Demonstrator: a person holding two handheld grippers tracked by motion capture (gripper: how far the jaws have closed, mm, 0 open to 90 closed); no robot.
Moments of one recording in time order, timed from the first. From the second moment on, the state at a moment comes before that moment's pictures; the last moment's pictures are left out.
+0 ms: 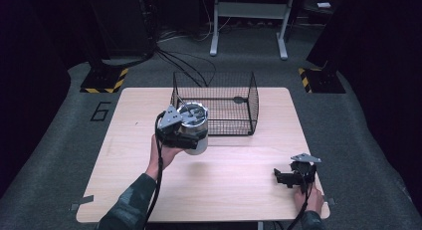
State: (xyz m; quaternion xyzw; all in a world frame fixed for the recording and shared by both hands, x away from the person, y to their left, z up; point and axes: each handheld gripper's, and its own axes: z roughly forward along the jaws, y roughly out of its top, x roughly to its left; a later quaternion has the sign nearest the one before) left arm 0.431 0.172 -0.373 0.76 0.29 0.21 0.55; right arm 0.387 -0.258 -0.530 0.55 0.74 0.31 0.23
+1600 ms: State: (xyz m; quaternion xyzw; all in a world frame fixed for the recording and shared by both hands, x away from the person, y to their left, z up) left arm 0.501 0.147 -0.326 0.74 0.30 0.23 0.55; right arm 0.387 -0.258 -0.530 0.55 0.74 0.31 0.23
